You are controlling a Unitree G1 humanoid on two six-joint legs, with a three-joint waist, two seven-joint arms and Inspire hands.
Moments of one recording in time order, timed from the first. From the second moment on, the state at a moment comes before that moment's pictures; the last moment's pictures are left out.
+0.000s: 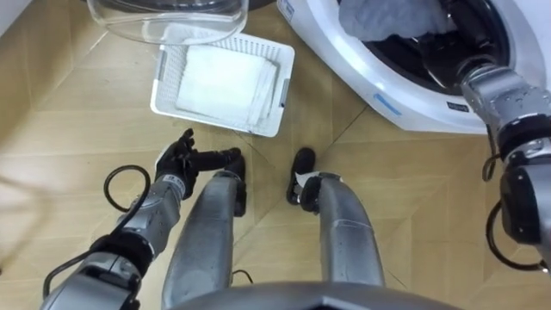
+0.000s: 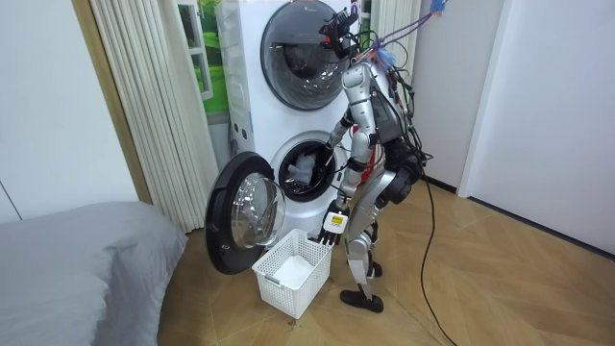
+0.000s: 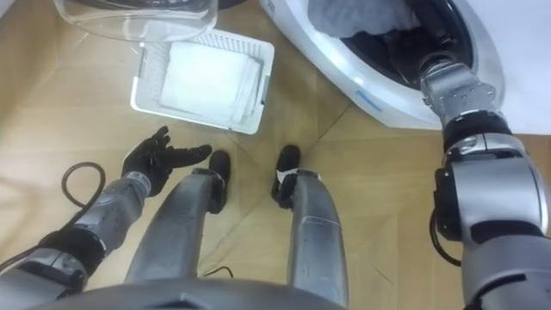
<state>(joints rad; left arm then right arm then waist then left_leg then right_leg) -0.17 0.23 -0.31 0.86 -0.66 -0.02 0.09 -0.72 -0.47 0.01 1.17 1.45 0.20 -0.05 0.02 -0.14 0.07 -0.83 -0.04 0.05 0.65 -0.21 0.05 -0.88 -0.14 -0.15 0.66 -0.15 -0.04</state>
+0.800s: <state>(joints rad) -0.16 0.18 -0.30 0.81 -0.58 -0.04 0.12 -0.76 -0.47 -0.20 1.17 1.55 0.12 -0.38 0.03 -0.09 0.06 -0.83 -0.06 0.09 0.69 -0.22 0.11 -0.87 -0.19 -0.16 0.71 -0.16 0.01</state>
